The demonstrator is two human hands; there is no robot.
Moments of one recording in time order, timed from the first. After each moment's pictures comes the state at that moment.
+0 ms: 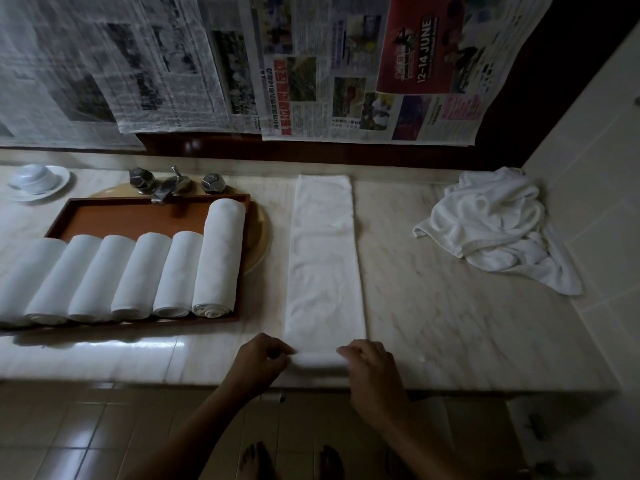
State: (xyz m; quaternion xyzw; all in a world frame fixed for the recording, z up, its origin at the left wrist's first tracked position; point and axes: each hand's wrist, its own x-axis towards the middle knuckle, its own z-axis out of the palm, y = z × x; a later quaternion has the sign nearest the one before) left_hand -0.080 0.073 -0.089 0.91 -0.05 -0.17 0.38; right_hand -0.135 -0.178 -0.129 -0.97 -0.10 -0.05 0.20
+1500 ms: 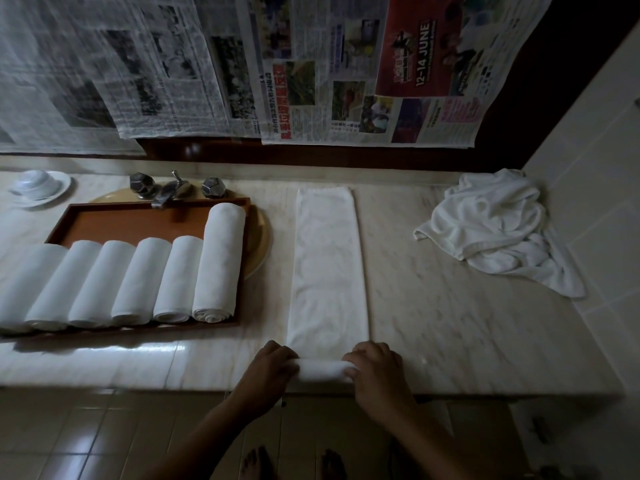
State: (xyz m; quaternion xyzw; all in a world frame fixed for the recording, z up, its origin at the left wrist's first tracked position) left_hand -0.086 0.071 -0.133 0.91 -0.12 -0.17 0.36; right_hand -0.124 -0.185 -0.110 -0.98 -0.07 0.07 0.15
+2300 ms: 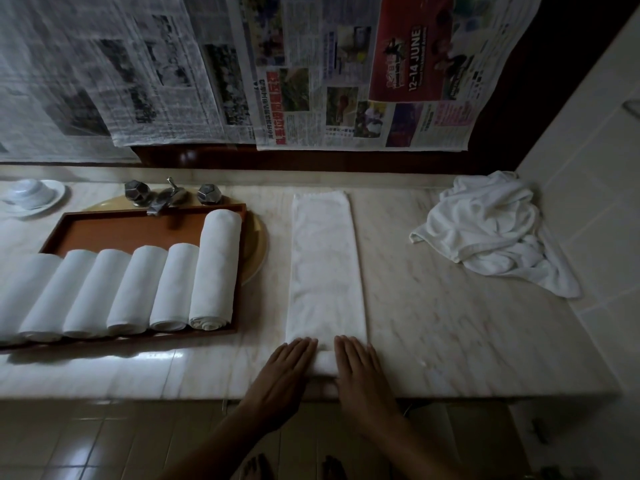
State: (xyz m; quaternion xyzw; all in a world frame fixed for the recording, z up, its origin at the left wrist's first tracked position) left_hand -0.089 0.053 -0.155 0.94 -0.31 -0.08 0.14; right_hand -0.123 -0.165 -0.162 -0.99 -0.11 0.02 0.07
